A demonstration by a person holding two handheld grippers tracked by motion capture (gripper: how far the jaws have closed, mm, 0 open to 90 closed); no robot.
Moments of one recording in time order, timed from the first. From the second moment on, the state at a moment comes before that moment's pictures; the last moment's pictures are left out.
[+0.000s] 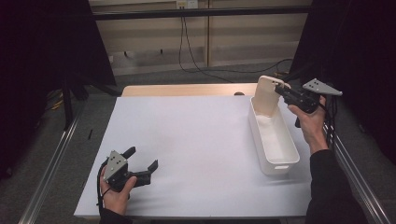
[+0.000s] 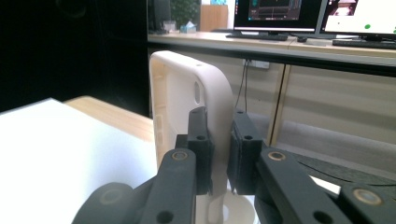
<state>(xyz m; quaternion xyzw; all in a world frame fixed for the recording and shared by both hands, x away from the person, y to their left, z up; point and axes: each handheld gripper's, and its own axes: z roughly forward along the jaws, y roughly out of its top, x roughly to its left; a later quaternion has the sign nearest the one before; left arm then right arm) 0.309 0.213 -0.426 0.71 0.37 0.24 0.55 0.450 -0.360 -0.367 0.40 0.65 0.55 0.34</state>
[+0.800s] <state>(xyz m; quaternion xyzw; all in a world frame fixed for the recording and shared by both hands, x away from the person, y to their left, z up) 0.309 0.211 -0.427 0.71 0.37 0.25 0.54 0.469 -0.361 -0.394 0.40 0.66 0.55 0.32</state>
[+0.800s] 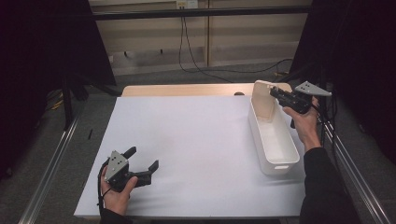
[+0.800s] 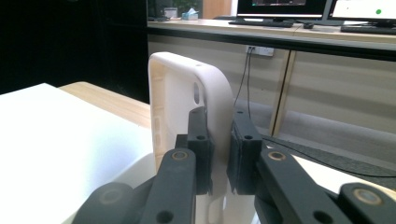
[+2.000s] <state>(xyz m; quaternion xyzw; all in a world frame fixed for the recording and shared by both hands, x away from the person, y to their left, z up) 0.312 0.210 -0.429 0.71 0.37 0.24 0.54 0.485 -0.357 -0.400 0.45 0.65 0.51 0.35</state>
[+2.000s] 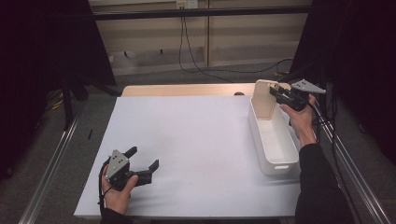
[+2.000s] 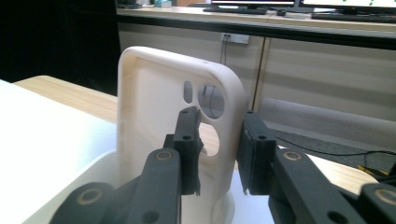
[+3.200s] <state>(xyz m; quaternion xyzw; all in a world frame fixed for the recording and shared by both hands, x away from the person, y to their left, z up) 0.312 0.206 -0.429 0.72 0.36 0.24 0.54 0.490 -0.359 -0.402 0.48 0.62 0.50 0.35</state>
